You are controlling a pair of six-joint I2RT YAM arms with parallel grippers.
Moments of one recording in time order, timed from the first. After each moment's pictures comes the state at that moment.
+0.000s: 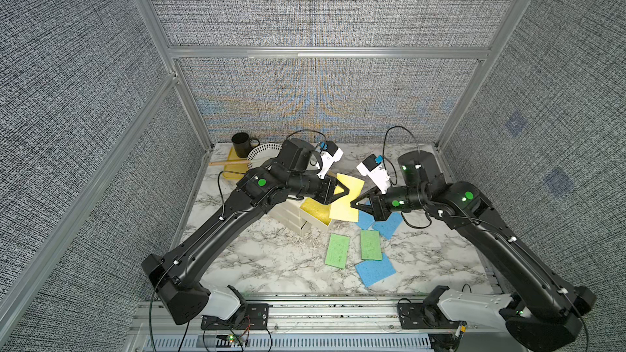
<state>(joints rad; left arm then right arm) -0.78 1.42 1.60 -0.78 0.50 -0.35 0.66 1.20 1.48 -0.96 -0.47 0.18</state>
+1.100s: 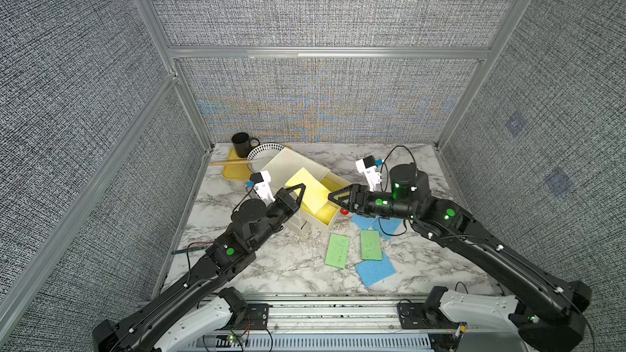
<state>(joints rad) -0.80 0.84 0.76 0.01 -0.11 -1.19 0.83 1.17 1.27 -0.48 -0.32 0.94</state>
